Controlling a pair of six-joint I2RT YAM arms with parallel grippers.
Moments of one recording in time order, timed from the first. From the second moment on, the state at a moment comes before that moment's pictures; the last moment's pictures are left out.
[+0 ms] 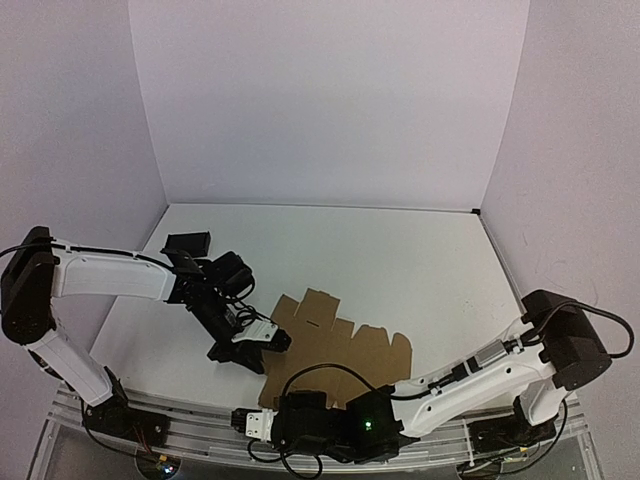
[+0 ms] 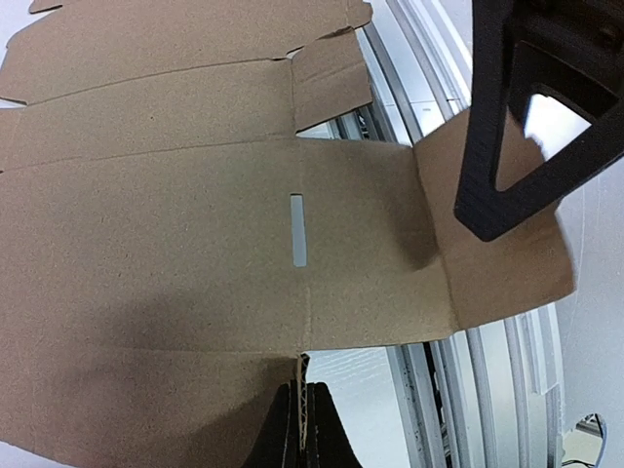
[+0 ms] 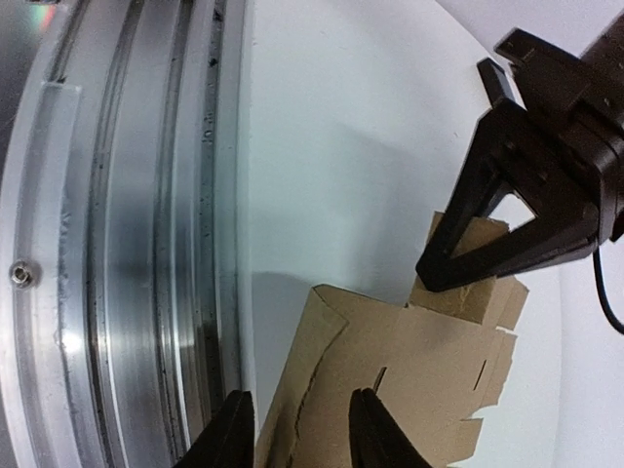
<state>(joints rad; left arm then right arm) -0.87 1.54 0.93 -0.68 0.60 0.89 1.66 1.91 1.17 -0.14 0.60 -0.27</state>
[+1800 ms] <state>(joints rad) -0.65 1.84 1.18 -0.65 0.59 -0.01 1.48 1.91 1.16 -0.05 0.41 -0.36</state>
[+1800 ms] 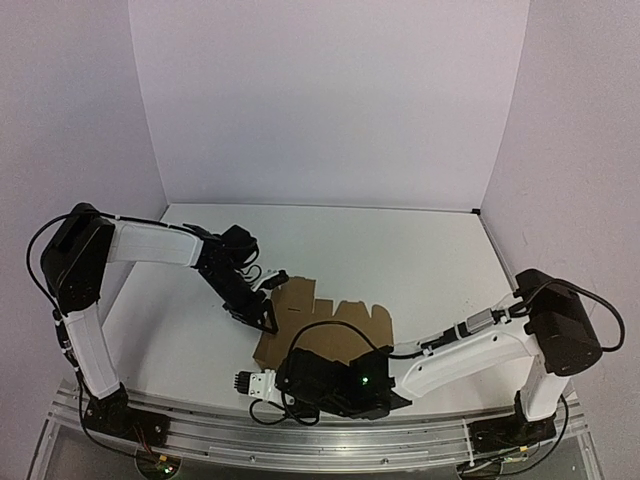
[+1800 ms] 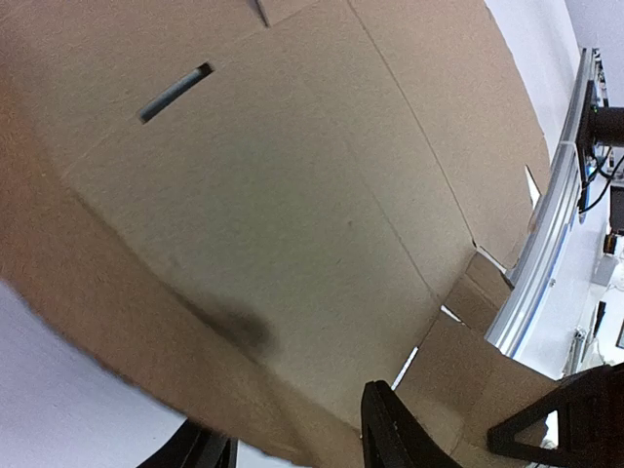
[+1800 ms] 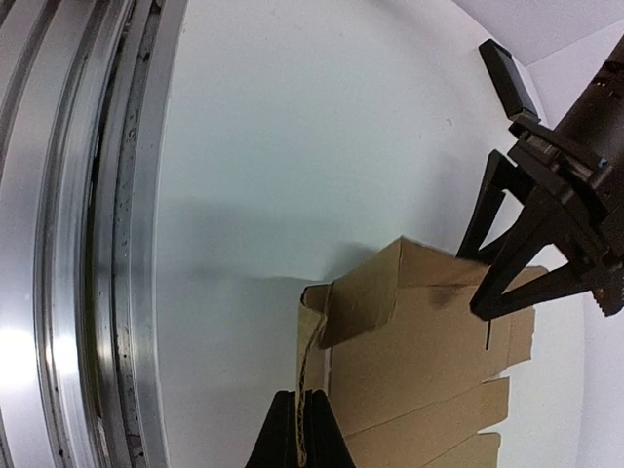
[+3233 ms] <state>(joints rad) -0.68 1.85 1.13 -0.61 0.67 0.00 1.17 1.91 1.12 0.04 -0.09 0.21</state>
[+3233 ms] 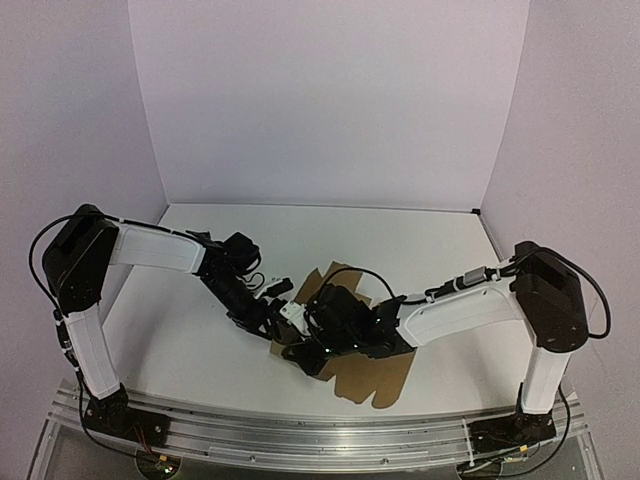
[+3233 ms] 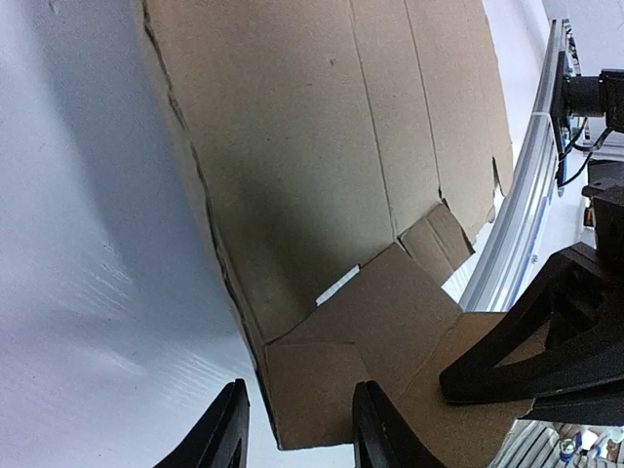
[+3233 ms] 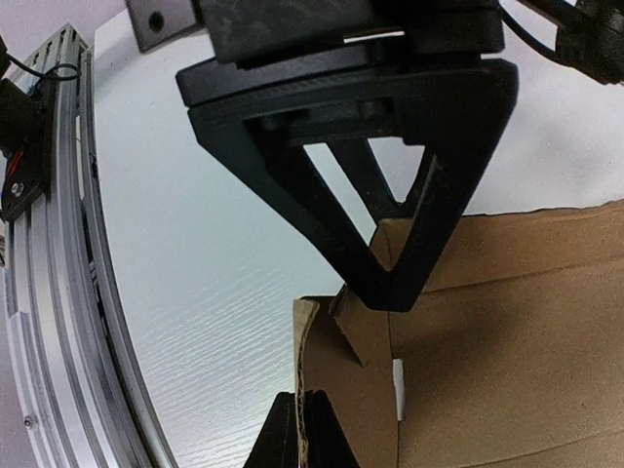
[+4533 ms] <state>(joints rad) -0.61 1.56 0.86 -0.39 0.67 1.02 1.01 1.96 0.99 0.30 -0.56 0.71</state>
